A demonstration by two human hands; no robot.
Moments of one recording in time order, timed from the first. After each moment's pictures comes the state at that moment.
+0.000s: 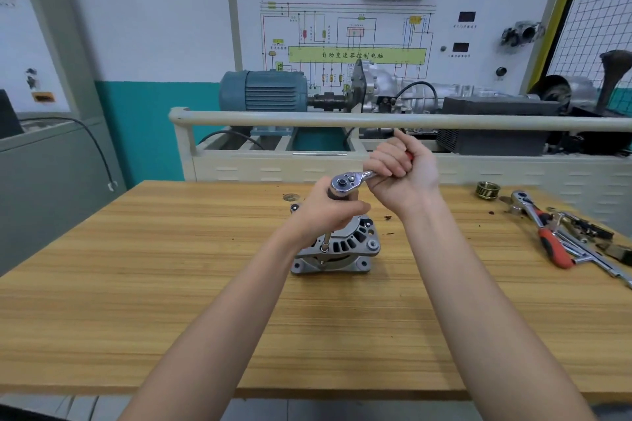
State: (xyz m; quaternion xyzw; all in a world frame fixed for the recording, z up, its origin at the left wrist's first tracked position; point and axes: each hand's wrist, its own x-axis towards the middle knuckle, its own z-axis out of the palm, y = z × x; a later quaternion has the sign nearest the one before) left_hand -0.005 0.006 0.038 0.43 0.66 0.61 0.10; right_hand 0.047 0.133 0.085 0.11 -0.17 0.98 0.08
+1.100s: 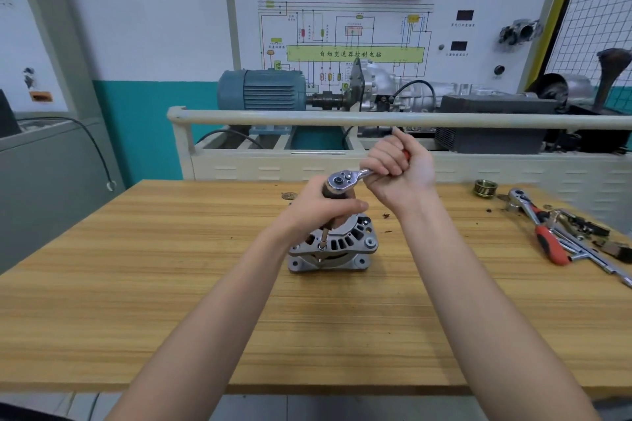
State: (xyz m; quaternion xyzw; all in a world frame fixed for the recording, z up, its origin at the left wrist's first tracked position) left_hand -0.006 -0.001 0.042 0.45 0.67 0.58 0.11; right_hand 0.049 0.131 0.084 0.11 -0.17 0.97 0.09
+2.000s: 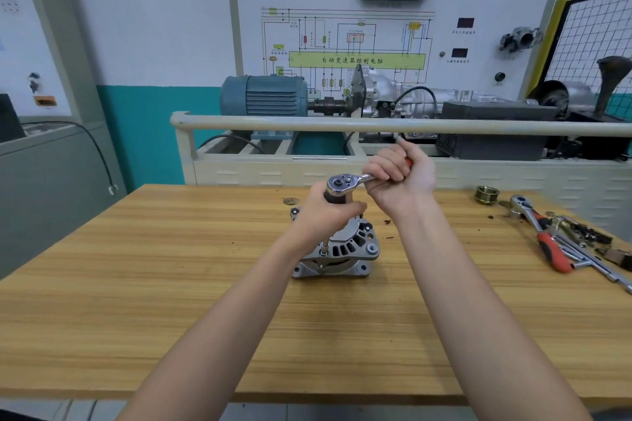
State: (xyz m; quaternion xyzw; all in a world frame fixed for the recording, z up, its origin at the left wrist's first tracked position) left_hand -0.007 0.012 0.034 0.38 0.67 0.63 0.03; right_hand 0.048 0.126 0.087 0.08 -0.16 0.98 0.13
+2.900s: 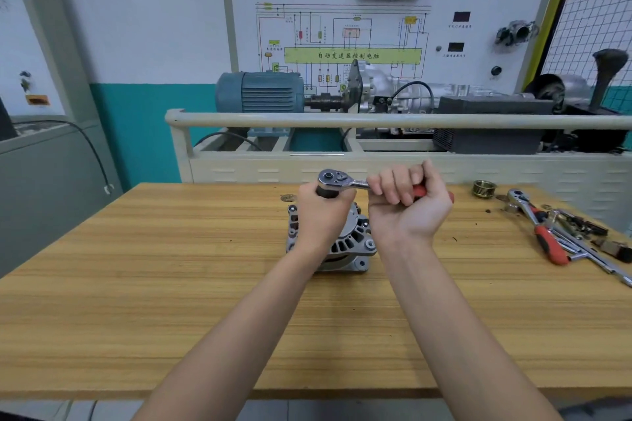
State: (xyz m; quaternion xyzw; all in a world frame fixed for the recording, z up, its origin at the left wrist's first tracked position) left_hand 0.002 0.031 0.023 0.25 0.61 0.75 -0.09; right_hand 0.076 0.094 0.062 0.13 -0.14 0.93 0.32
